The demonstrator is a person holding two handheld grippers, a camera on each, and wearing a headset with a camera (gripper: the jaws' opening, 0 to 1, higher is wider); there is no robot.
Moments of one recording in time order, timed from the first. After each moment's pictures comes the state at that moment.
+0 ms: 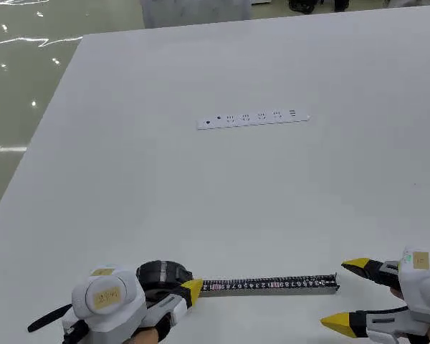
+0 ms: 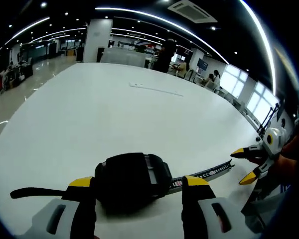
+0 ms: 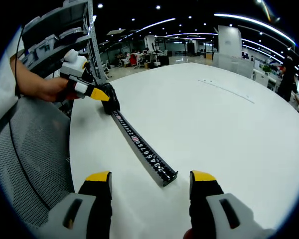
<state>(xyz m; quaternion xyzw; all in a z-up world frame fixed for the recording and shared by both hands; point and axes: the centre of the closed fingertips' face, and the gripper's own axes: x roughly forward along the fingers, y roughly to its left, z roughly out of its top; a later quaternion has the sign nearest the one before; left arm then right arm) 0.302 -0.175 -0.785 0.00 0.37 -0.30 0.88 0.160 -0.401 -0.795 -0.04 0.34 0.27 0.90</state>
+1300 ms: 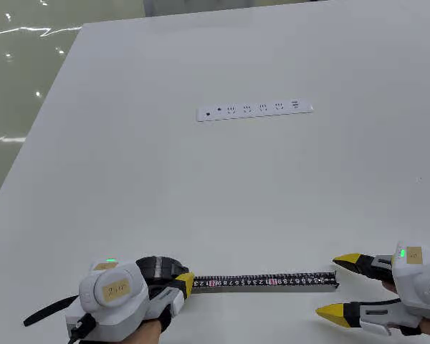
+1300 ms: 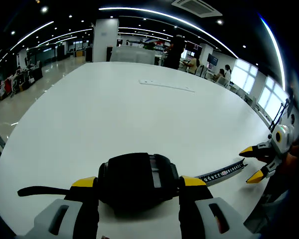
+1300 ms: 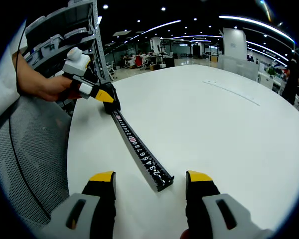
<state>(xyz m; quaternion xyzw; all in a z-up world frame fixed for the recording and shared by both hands) 0.307 -0.172 -0.792 0.03 0.37 -0.25 0.89 0.170 -0.402 -0.803 -0.04 0.33 0.29 0.90</state>
